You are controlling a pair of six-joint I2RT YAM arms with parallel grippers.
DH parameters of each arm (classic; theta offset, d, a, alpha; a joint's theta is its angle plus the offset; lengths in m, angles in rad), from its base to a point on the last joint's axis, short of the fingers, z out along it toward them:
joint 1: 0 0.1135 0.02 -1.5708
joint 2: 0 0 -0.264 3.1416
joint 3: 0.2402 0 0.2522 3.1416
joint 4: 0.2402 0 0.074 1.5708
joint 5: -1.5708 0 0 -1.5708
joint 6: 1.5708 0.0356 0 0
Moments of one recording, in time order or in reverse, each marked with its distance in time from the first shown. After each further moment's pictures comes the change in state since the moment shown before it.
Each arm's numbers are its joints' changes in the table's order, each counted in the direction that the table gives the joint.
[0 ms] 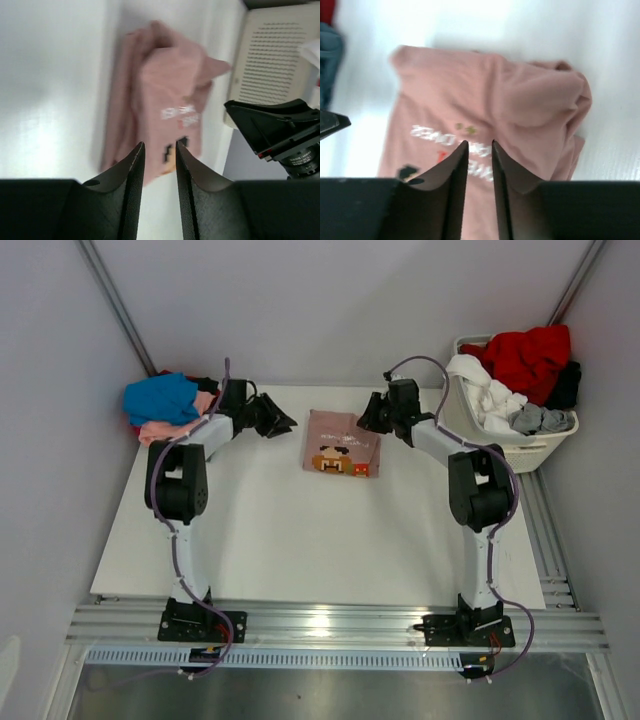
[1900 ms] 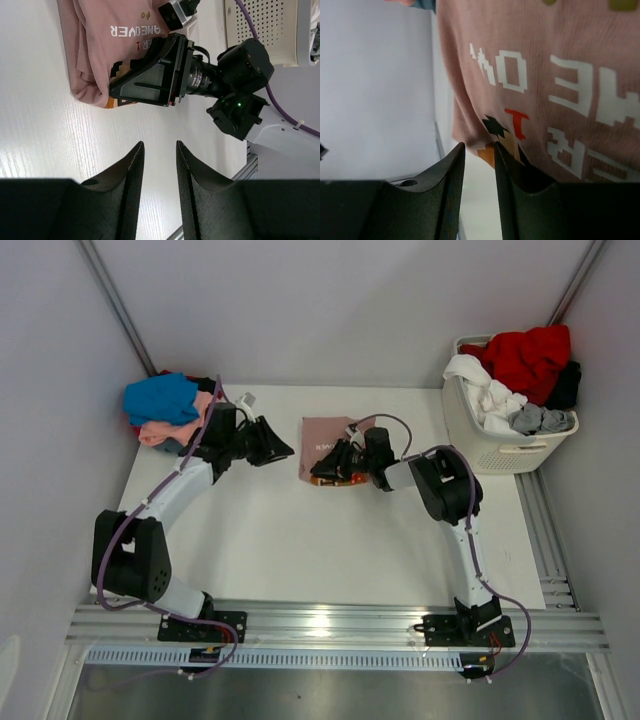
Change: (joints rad) left arm -0.093 -0.653 -0.524 0.008 0.059 0.173; right arm 0.137 0.173 -0.304 -0.650 0.562 0.574
